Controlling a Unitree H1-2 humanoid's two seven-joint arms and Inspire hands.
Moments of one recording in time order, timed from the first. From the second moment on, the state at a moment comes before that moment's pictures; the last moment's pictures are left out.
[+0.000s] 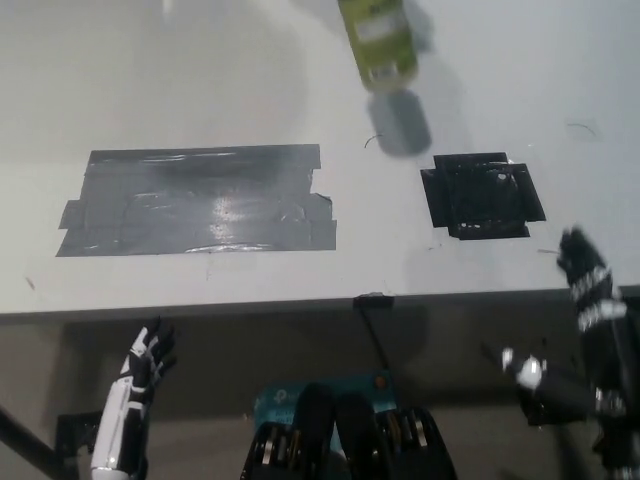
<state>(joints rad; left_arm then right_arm) 0.12 0.07 0.02 -0.12 0.06 -0.12 -0.02 -0.01 -0.09 0.01 -0.31 0.00 -0.15 0.03</state>
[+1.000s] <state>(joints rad) 0.16 0.07 -0.03 -0.13 0.08 -0.13 -0.02 -0.79 -0.05 0.05 0.24 0.03 0.34 0.06</state>
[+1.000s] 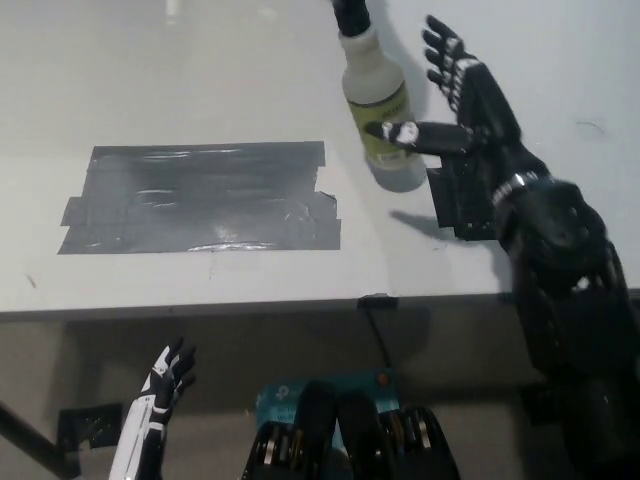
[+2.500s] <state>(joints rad) 0.14 0.07 -0.04 -0.13 0.10 -0.14 -0.02 -1.11 0.05 0.02 0.97 -0.03 0.17 0.06</state>
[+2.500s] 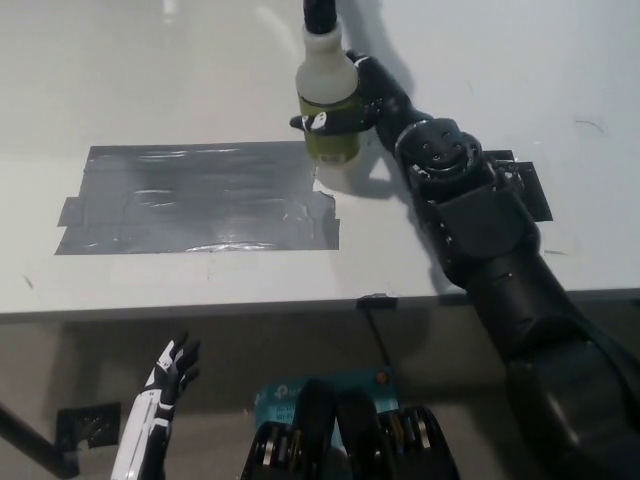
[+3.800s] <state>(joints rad) 0.12 0.08 -0.03 -0.13 0.10 -0.16 -0.02 -0.89 -0.17 -0.12 0.60 0.01 0.10 0.09</state>
